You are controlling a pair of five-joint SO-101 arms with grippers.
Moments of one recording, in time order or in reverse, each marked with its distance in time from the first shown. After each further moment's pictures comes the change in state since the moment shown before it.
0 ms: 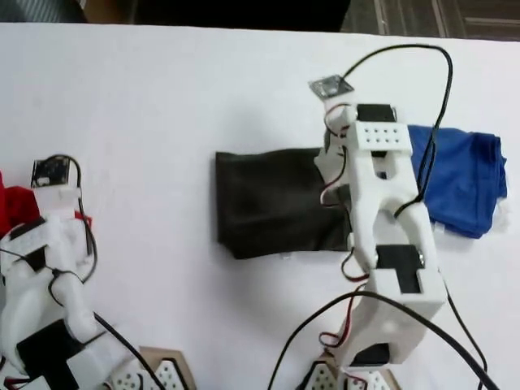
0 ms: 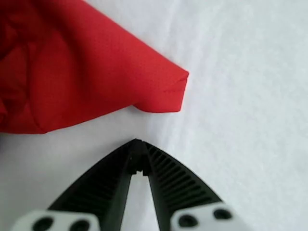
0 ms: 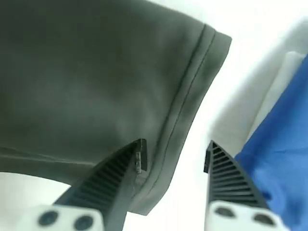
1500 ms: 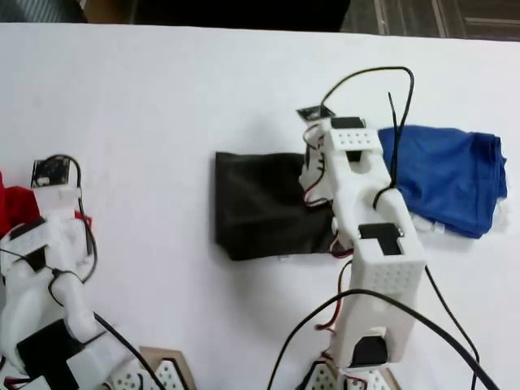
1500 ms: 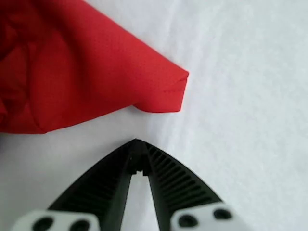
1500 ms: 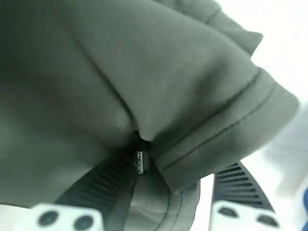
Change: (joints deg) left arm 0.0 0.0 0.0 0.0 0.0; right arm -3.0 15.0 0.1 -1.8 -7.6
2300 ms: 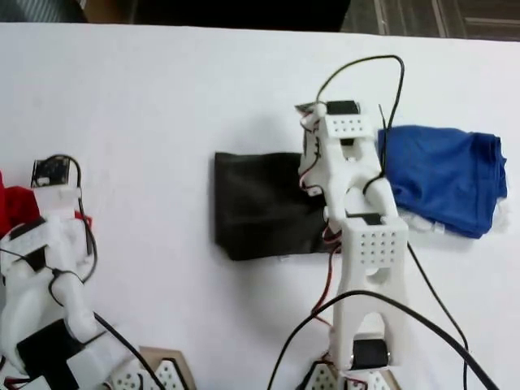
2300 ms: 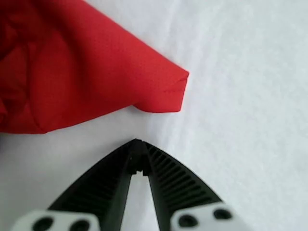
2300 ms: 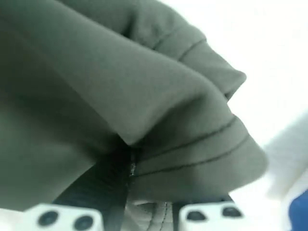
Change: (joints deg) left arm 0.0 0.0 0.0 0.0 0.0; right arm -0.9 20.8 -28.4 15.5 0.4
